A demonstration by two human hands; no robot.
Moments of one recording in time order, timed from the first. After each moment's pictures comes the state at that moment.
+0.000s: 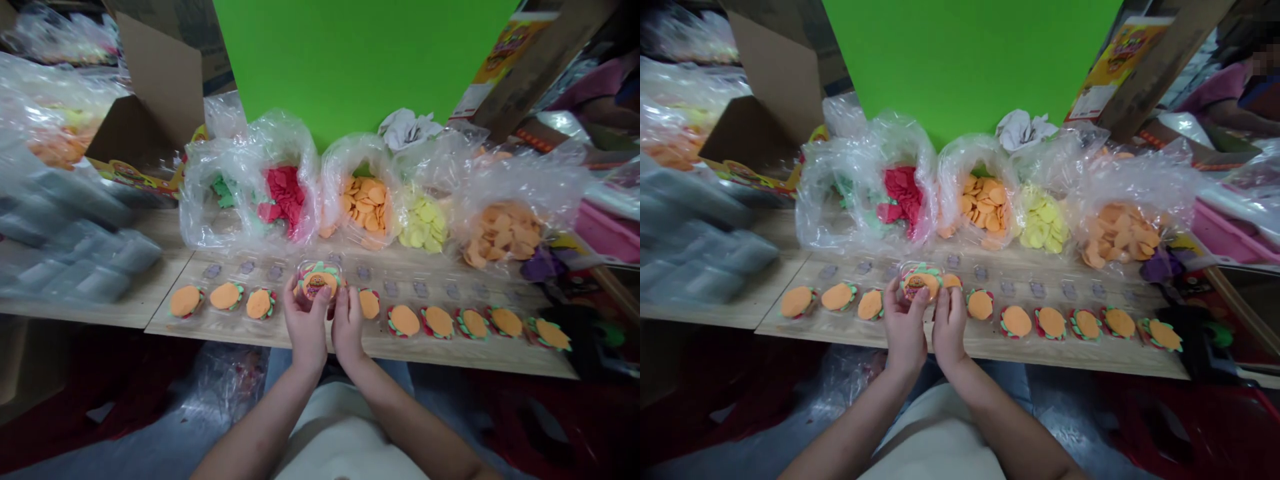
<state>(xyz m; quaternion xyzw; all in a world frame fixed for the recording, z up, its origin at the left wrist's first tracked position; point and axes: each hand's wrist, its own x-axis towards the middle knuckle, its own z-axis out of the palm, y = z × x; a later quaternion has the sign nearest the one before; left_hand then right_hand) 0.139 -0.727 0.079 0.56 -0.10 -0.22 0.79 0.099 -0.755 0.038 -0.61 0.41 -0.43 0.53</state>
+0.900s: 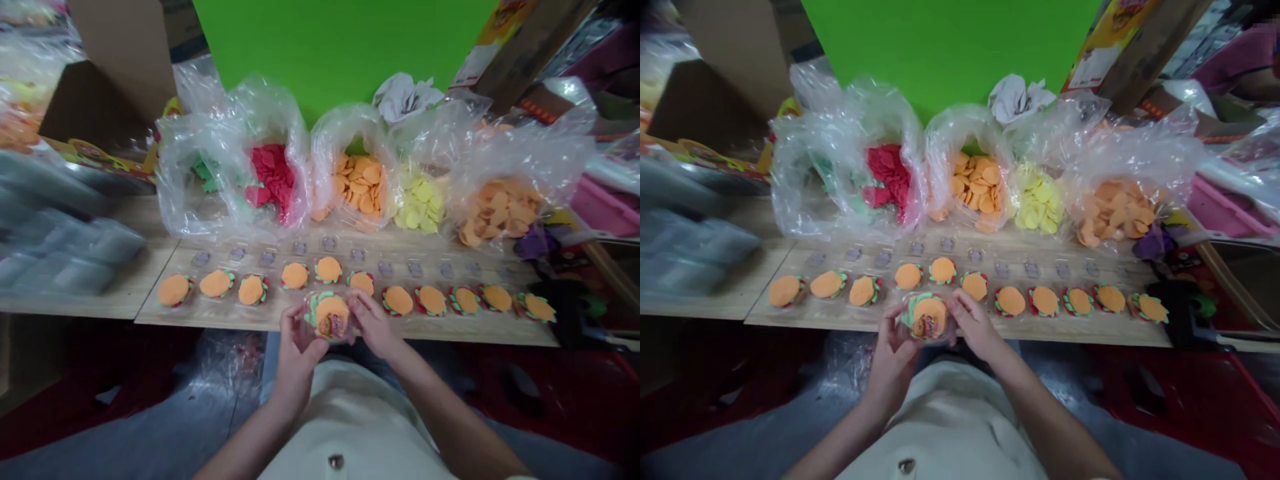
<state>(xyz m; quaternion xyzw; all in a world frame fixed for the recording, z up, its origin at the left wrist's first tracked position) 0.120 -0.664 0.062 0.51 -0.10 -0.44 0.73 0.024 -0.773 0.048 -0.59 0.33 -0.16 0.72</state>
